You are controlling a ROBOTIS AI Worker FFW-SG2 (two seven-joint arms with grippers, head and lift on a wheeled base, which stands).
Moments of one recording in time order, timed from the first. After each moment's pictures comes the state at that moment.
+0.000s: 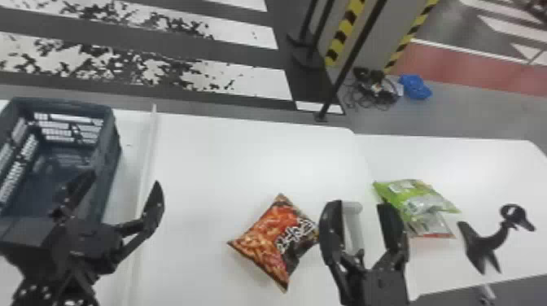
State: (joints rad) left arm 0.52 0.15 -0.25 -1.96 0.04 -0.07 0.02; right arm 0.77 -0.26 0.13 -1.82 -0.20 -0.90 -0.17
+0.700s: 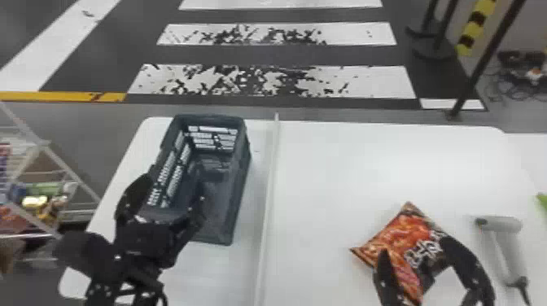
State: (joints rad) left arm 0.69 0.14 0.03 -2.06 0.22 -0.20 -0.06; right arm 0.77 -0.26 0.23 -1.80 0.01 -0.65 -0.10
